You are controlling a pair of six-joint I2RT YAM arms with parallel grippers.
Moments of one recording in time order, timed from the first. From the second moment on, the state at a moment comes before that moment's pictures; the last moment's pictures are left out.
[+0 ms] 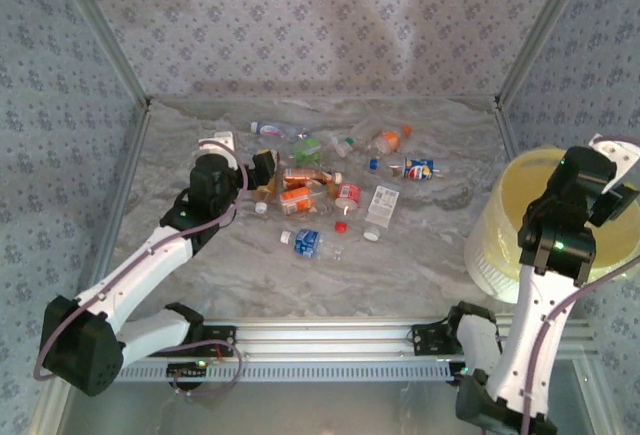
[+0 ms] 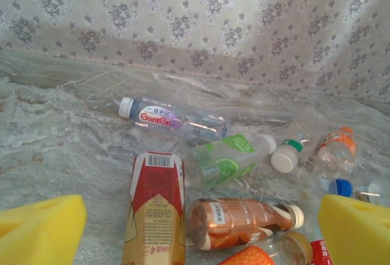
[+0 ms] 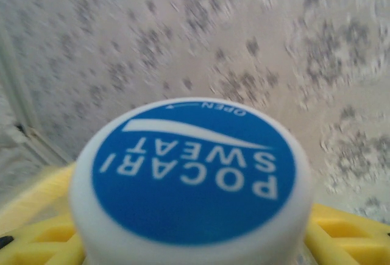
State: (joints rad) left arm -0.48 1.09 0.76 0.02 -0.22 -0.39; right arm -0.39 0.82 1.24 -0.74 0.61 0.01
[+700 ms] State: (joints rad) left arm -0.46 1.09 0.76 -0.04 -0.24 -0.41; right arm -0.53 0.88 1.00 -0.68 0.75 0.02
